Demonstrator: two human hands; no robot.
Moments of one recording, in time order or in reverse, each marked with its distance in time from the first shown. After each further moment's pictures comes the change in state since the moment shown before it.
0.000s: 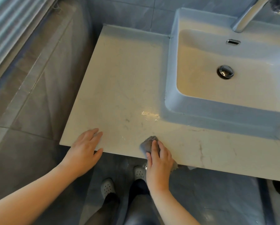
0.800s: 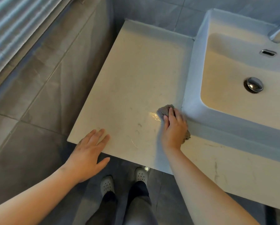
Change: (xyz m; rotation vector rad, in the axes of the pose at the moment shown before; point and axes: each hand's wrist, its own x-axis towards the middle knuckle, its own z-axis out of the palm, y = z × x) left_hand -0.003 -0.021 0.014 0.056 -0.165 -0.079; right_hand 0.157 -0.006 0.028 0.109 0.129 -0.026
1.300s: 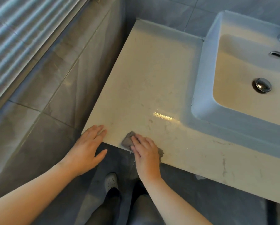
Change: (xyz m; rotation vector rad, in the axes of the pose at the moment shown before) left_hand -0.022 -0.040 -0.001 -0.096 0.110 0.039; right_hand -0.131 -0.078 -0.003 0.148 -0.345 -0.315
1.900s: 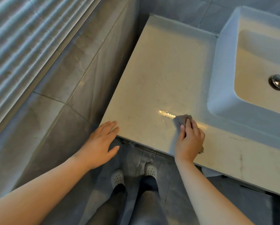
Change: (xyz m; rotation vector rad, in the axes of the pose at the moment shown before) left_hand -0.009 -0.022 0.003 -0.047 -0.021 0.061; right_hand 0.027 0.049 -0.015 -0.124 0.416 0.462
